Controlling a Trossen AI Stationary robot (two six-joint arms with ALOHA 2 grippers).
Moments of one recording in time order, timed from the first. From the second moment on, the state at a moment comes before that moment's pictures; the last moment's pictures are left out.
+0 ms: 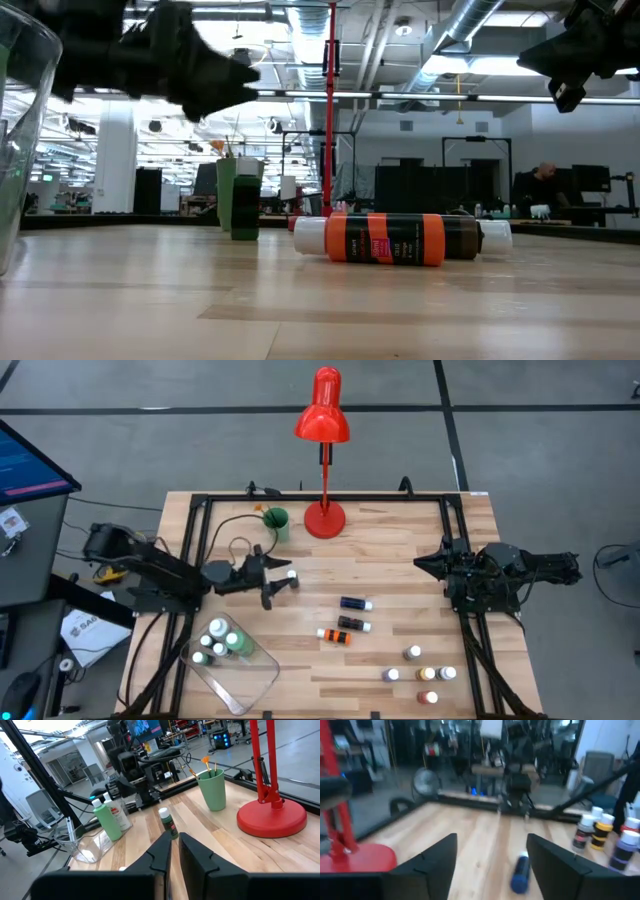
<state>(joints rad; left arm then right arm) -0.14 1.30 0.25 1.05 -0.37 -0.08 0.15 0.04 0.29 -0.34 0.30 0.39</state>
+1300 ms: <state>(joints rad) 0.05 1.44 0.84 -0.33 -0.01 -0.21 0.16 0.04 0.29 -0.34 0.30 0.38</state>
